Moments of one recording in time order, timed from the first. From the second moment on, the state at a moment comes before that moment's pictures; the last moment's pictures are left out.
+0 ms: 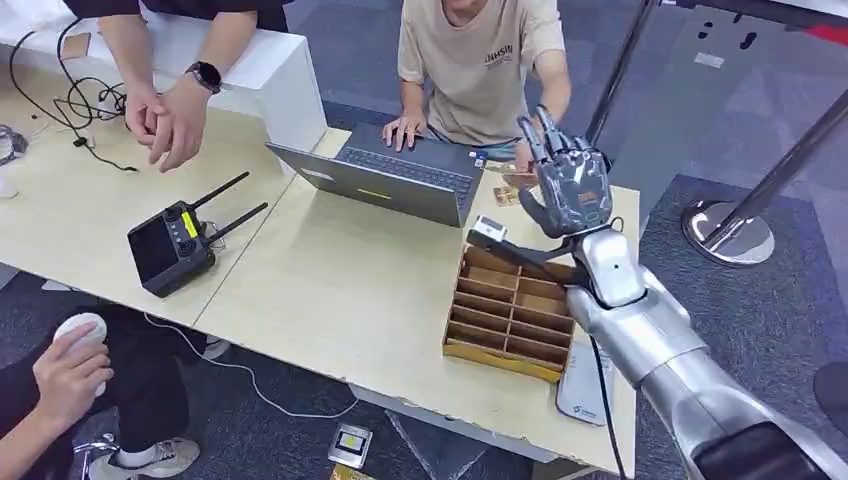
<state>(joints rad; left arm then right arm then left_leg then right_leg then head) -0.12 0.02 -1.01 -0.20 0.11 0.39 0.21 -0.86 -0.15 0.70 -0.71 1.06 -0.65 -0.06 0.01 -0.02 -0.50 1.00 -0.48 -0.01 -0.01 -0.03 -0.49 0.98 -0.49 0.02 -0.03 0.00</state>
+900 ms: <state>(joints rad) -0.11 0.02 -1.01 -0.20 0.15 0.40 0.23 -0.60 -0.24 0.55 -1.21 0.68 -0.61 -0.03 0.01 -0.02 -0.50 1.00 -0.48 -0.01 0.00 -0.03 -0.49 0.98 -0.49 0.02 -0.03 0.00</state>
